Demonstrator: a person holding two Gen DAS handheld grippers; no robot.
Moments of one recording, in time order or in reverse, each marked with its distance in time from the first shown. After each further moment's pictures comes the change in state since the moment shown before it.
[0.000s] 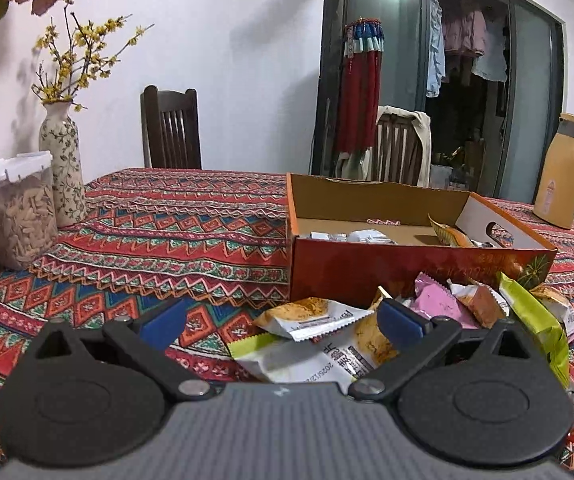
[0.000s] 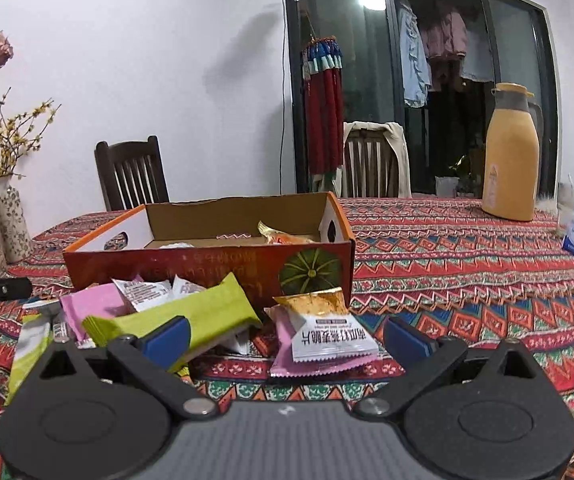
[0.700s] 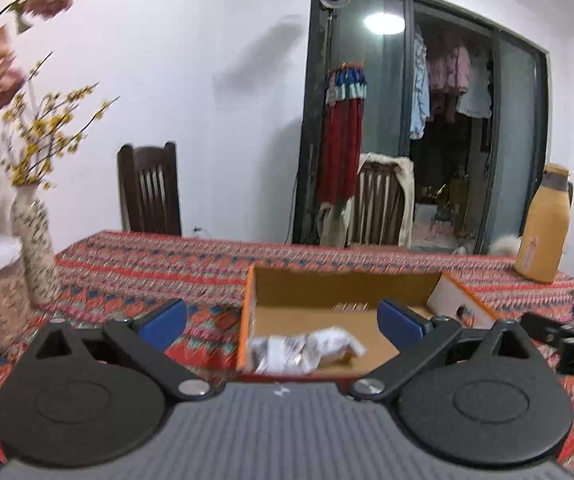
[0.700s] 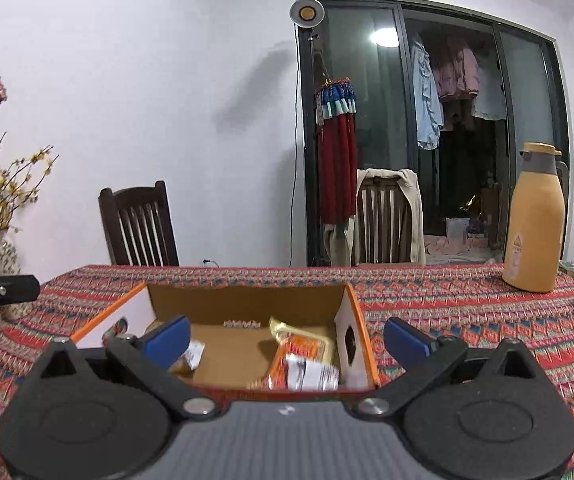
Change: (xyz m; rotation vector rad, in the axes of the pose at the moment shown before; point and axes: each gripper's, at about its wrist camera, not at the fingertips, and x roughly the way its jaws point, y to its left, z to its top) left arm -0.005 -0.035 0.074 0.008 -0.107 -0.026; right arm 0.031 0.010 0.088 -0.031 -0.110 0.026
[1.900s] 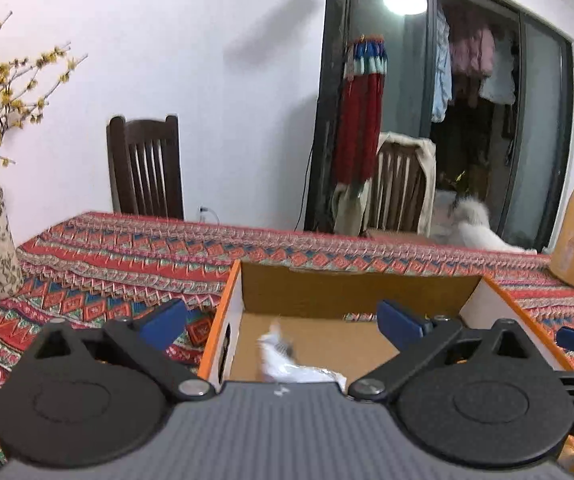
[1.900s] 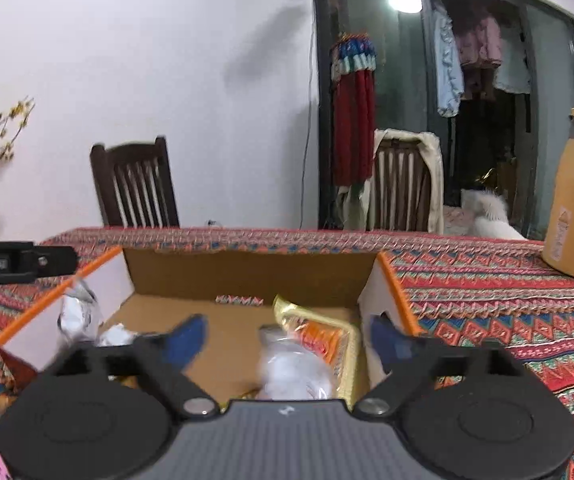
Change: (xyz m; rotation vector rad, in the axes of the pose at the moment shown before) left arm 0.109 -0.025 0.015 -0.033 0.043 0.034; right arm 0.113 0.003 -0.005 -0.024 0.106 0.025
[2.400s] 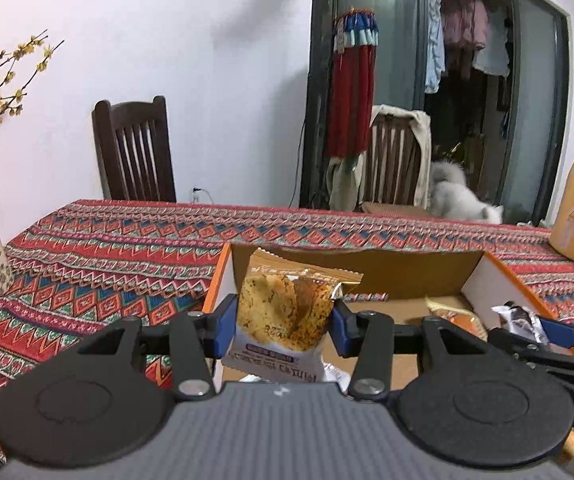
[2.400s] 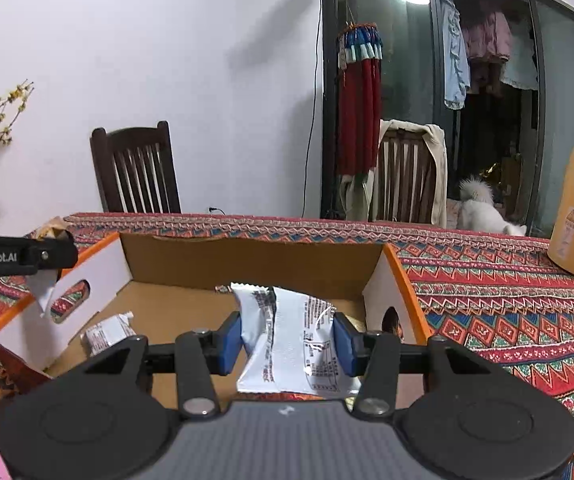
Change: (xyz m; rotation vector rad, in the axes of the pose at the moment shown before) left arm 0.025 -0.005 -0.002 0.049 0.095 0.005; right arm 0.019 0.007 -0.001 -0.030 0.057 0.001
